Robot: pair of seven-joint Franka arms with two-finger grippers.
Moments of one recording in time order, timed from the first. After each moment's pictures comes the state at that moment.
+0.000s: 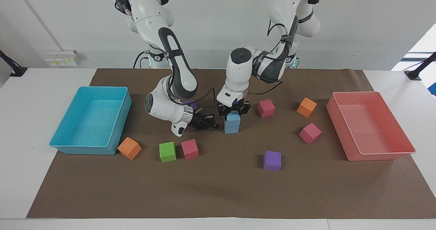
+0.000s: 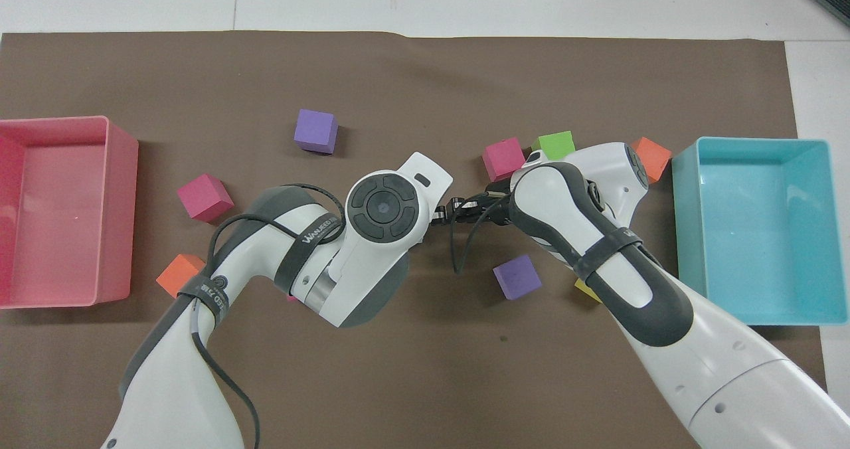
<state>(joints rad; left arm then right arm) -0.66 0.34 -0.02 -1.78 0.03 2.22 -0.76 0.25 0.47 0.10 -1.88 1.01 2.22 -0.40</state>
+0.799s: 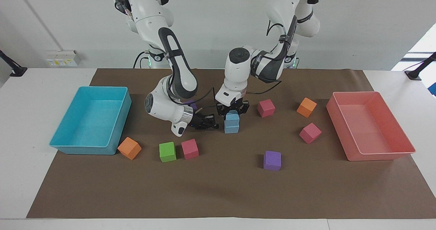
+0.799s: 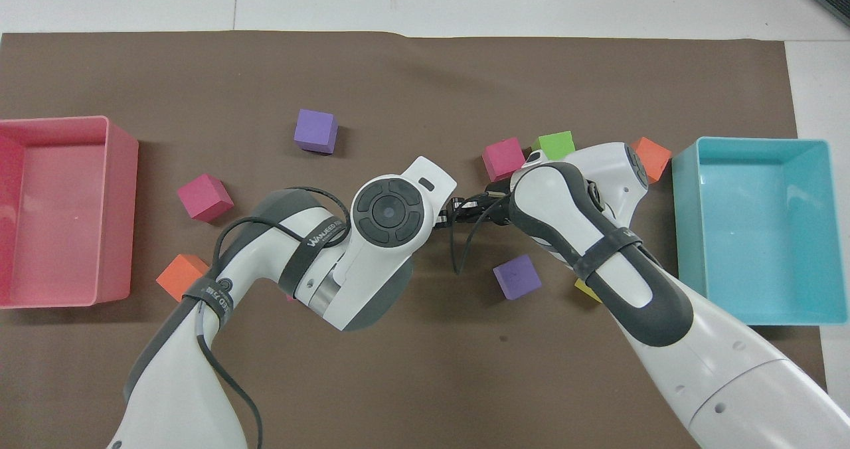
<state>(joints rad) -0.67 0.34 -0.02 -1.79 0.04 2.22 -0.76 0.25 0.47 0.10 -1.88 1.01 2.22 -0.40</state>
